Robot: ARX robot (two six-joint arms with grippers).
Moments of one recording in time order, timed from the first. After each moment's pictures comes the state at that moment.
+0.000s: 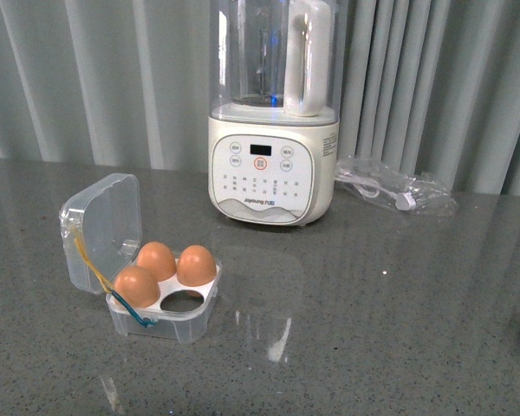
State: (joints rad) left arm 0.00 0.00 0.03 0.00 0.00 0.00; right arm 0.00 0.00 0.00 0.00 0.00 0.00
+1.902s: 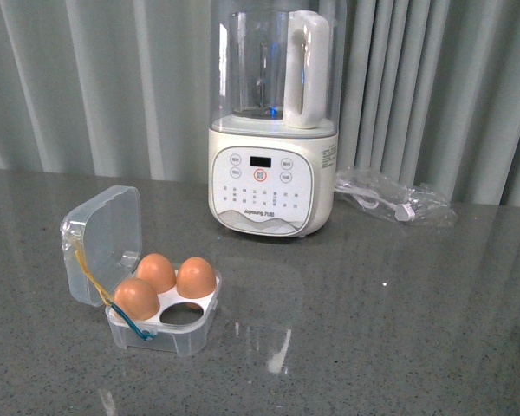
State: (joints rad) left arm 0.00 0.00 0.03 0.00 0.00 0.00; right arm -0.19 0.93 0.33 0.52 -0.02 -0.08
